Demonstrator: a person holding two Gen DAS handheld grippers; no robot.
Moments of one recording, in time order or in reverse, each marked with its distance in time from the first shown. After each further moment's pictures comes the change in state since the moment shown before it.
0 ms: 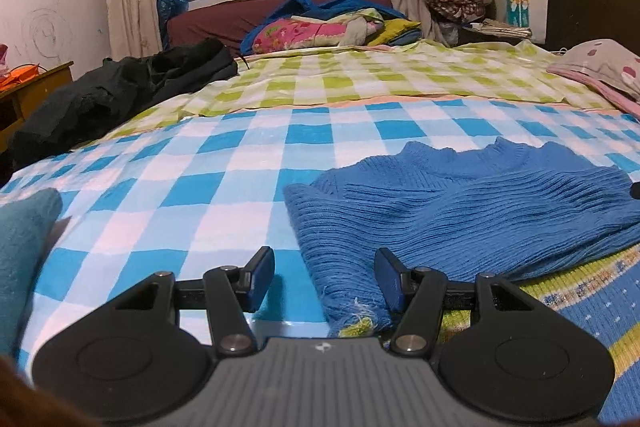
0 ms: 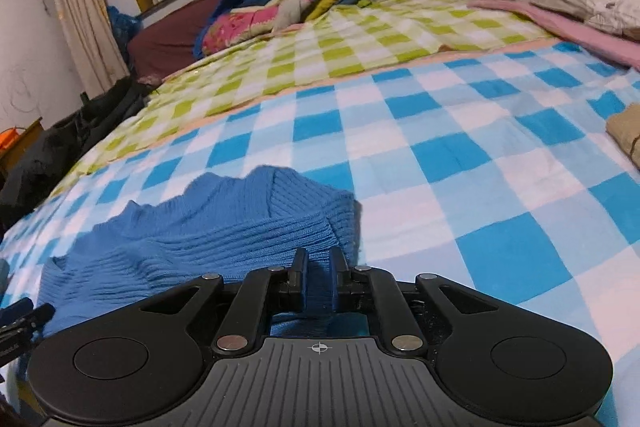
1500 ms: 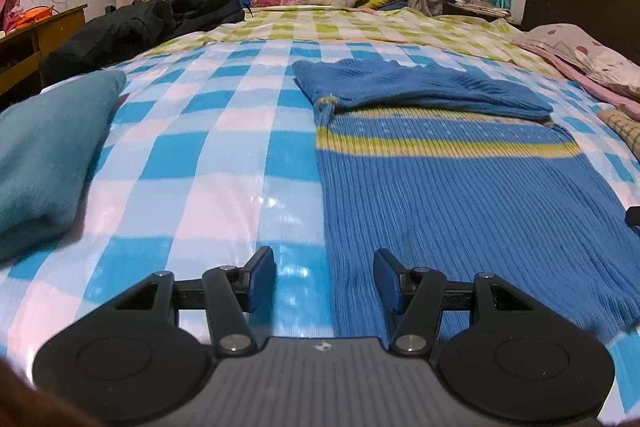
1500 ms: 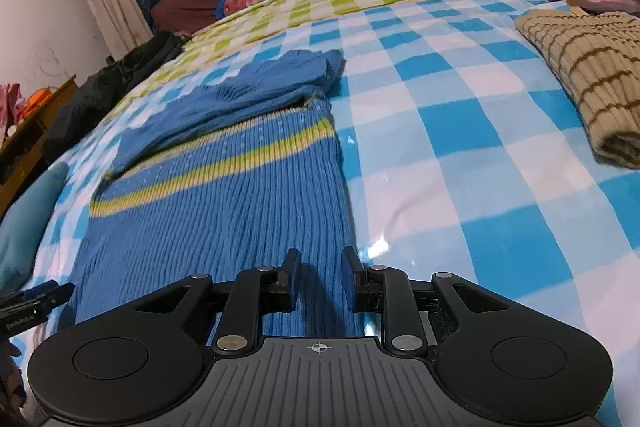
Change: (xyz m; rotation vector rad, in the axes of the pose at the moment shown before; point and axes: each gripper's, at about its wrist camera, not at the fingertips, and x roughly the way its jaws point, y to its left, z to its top) left arm -0.165 0.010 -0.113 -0.074 0.125 -0.081; right arm -0.167 -0.019 -0.134 0.001 0.128 0.051
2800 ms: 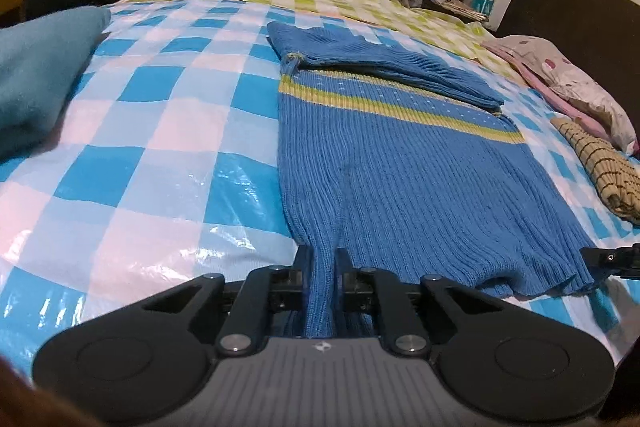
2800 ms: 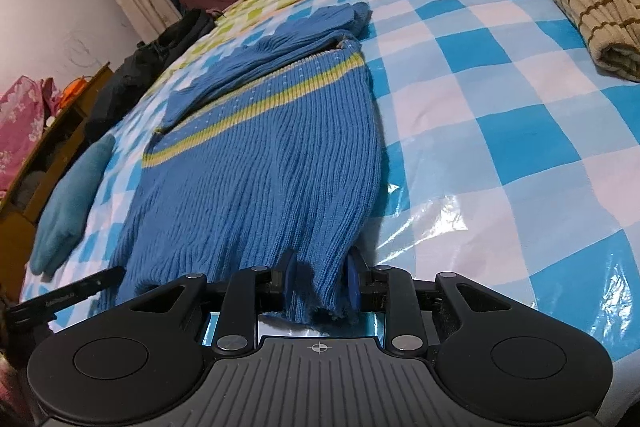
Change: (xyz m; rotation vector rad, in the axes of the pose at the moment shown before) left arm -0.028 -0.001 -0.029 -0.126 0.074 -0.162; right arm -0.029 -0.002 -0.041 0.053 0.092 0.141
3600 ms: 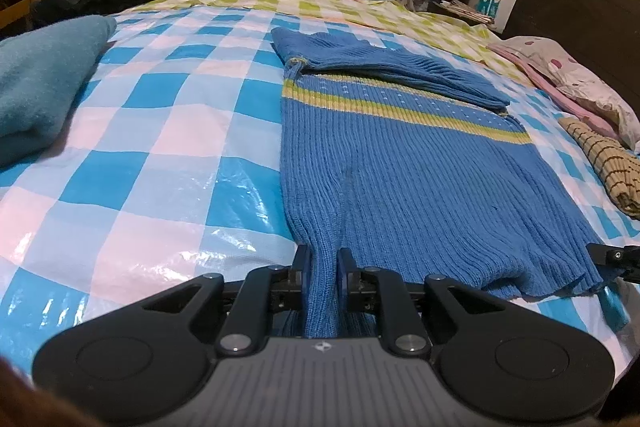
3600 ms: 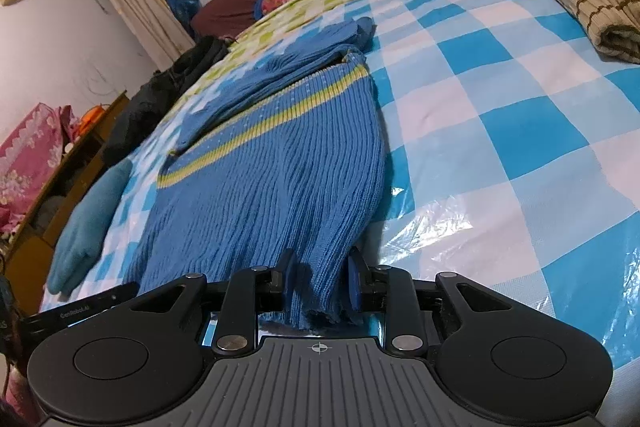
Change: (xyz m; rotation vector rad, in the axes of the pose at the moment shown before) left arm 0.000 -0.006 -0.003 0.010 -0.022 0.037; right arm 0.001 -0.009 -0.012 0.038 -0.085 0.072
